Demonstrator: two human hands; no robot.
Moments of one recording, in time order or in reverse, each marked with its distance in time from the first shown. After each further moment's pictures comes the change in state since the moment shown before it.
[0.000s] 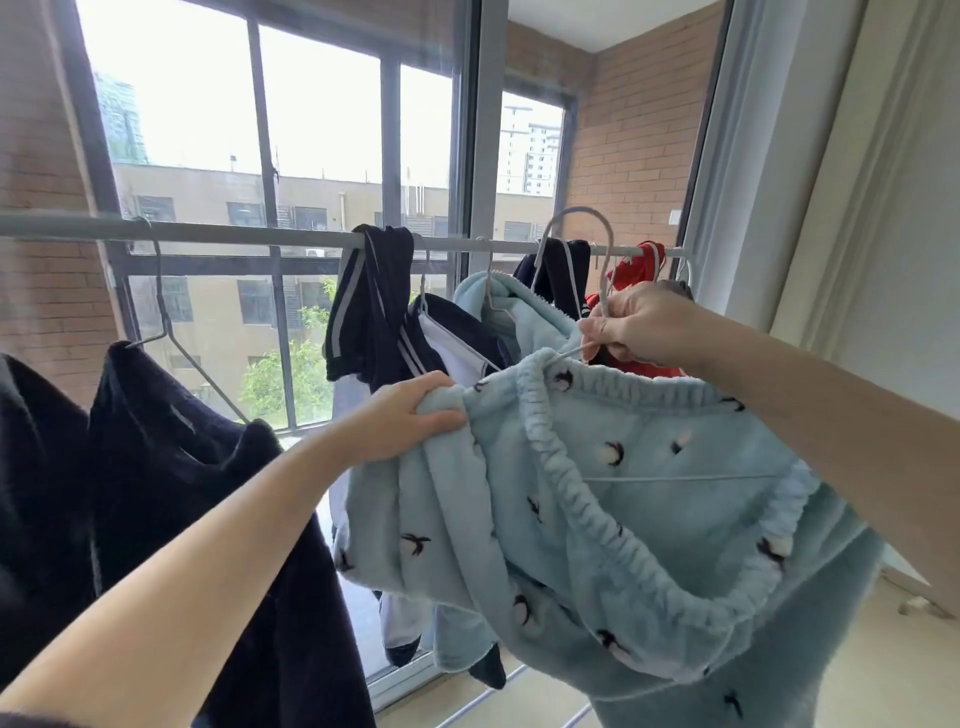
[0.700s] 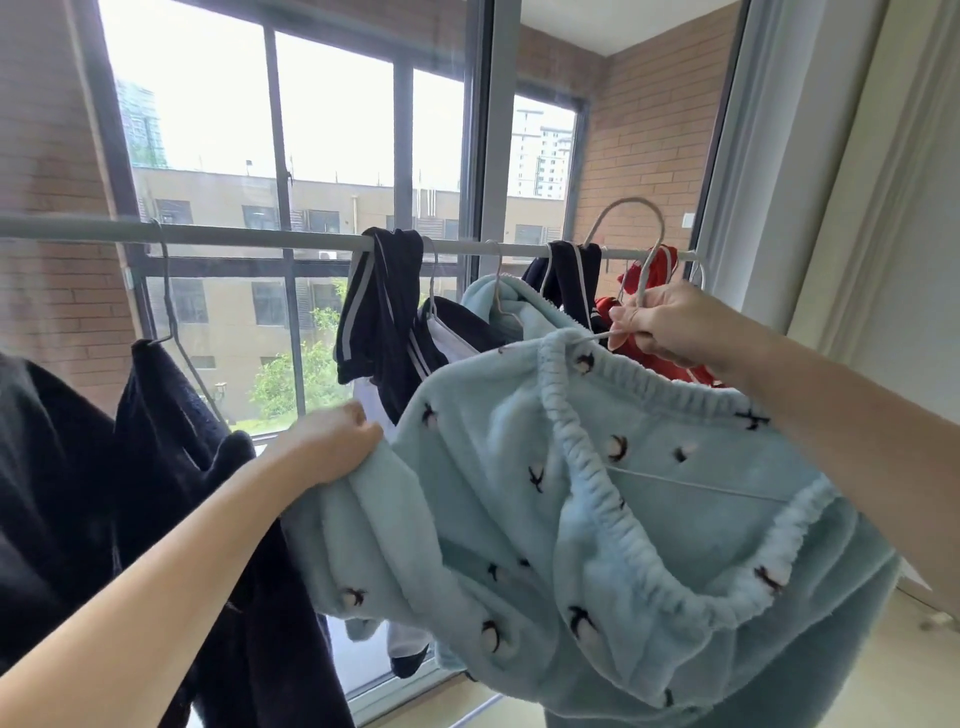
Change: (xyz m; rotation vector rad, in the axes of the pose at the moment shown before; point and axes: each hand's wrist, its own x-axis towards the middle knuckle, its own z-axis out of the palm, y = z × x) left_hand -0.032 -0.024 -0.022 0.405 0.116 -0.484; right_hand 0.013 0.016 -0.008 0.141 0.083 0.079
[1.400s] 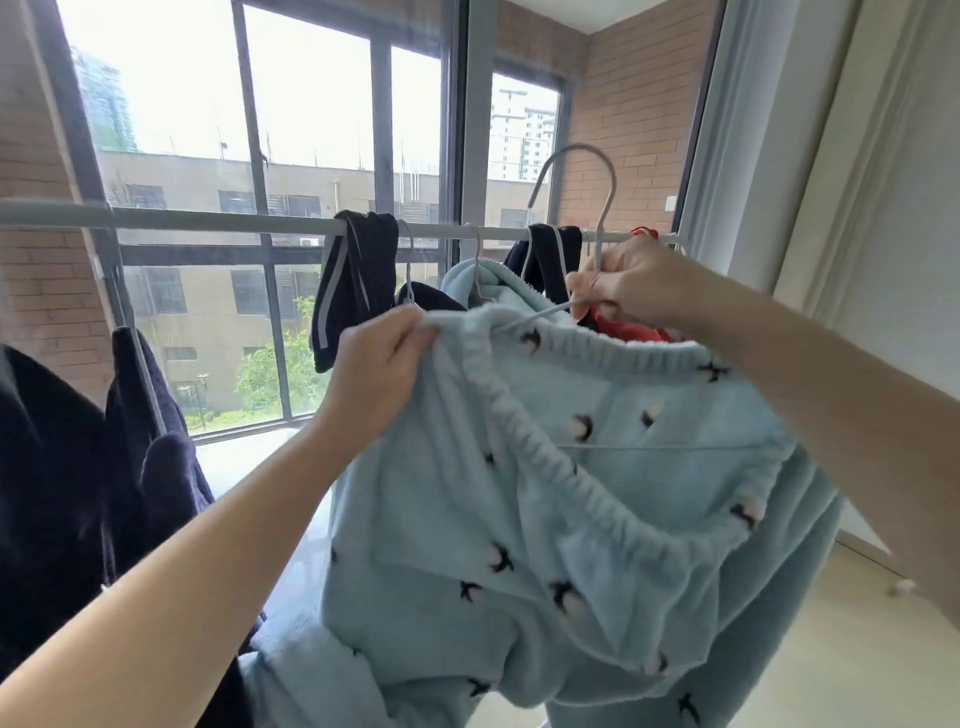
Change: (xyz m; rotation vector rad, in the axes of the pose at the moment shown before) left_hand -0.005 0.072 -0.007 -0.591 0.567 0.579; right_hand -0.012 -0.028 -0.004 -0.115 -0.073 -0.159
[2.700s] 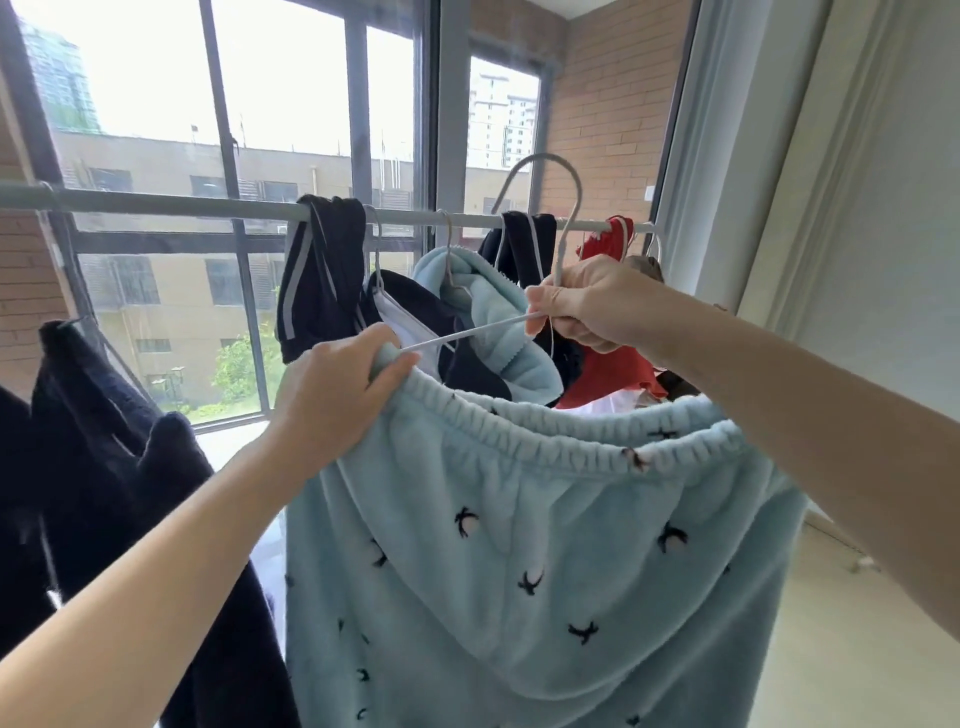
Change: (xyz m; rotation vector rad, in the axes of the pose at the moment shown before) left_hand -0.017 0.003 -0.002 0.434 -0.101 0.029; right_hand -0.010 0.012 0.012 0.190 -0.155 -0.002
